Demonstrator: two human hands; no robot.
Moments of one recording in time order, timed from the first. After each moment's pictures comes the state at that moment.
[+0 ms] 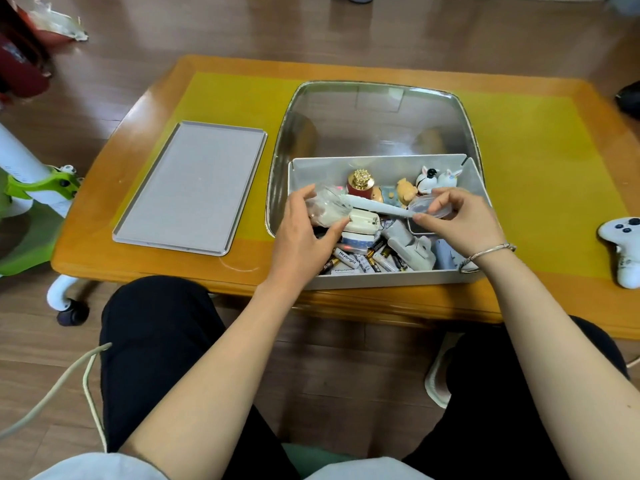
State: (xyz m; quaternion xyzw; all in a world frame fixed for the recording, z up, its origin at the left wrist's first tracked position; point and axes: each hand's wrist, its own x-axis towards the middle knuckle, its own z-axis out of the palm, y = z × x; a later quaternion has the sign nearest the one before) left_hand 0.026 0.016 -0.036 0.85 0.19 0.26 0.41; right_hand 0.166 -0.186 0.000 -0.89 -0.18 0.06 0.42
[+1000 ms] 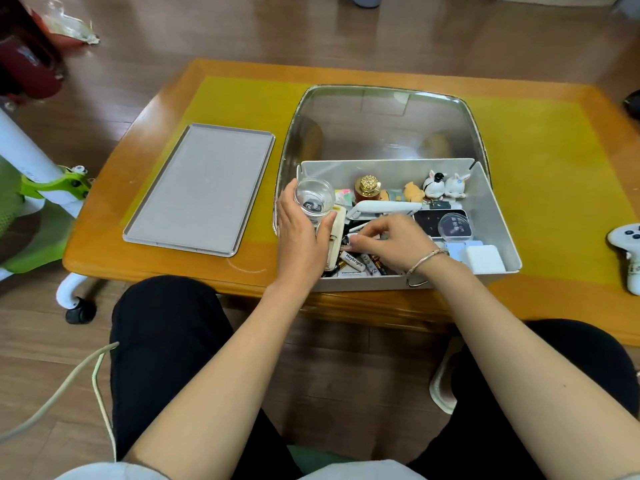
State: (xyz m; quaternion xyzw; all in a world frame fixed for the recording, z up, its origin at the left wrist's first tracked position) left_hand 0.028 0.015 -0.033 0.82 0.26 0.28 0.42; right_hand 0.123 -0.117 -0.013 -0.87 -0.32 0.22 0.32
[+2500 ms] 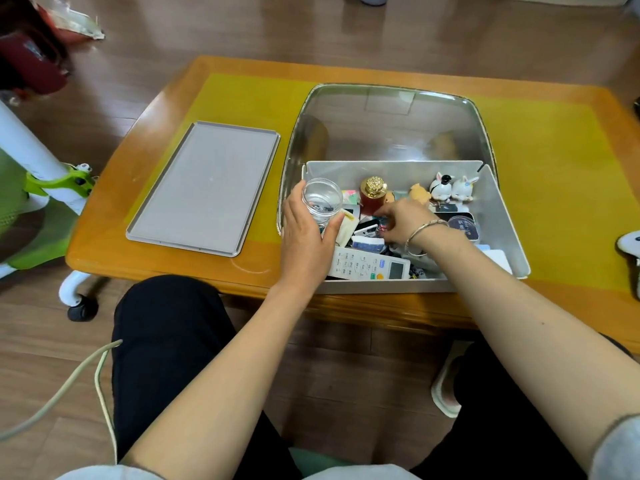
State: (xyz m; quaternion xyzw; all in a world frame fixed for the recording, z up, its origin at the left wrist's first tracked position) left_hand 0.030 0.018 -0.037 0.84 0.27 0.27 0.39; right_hand 0.184 -0.101 -0.033 -0.92 -0.35 0.16 0.07
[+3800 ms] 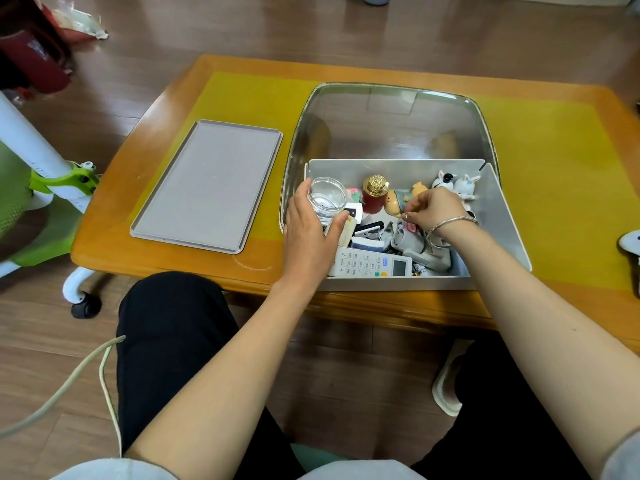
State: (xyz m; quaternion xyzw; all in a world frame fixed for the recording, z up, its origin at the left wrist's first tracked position) left_hand 0.030 0.017 -0.035 0.84 0.26 0.26 0.40; right_hand 0.203 -0.126 -0.029 -0.94 -0.20 0.12 0.23
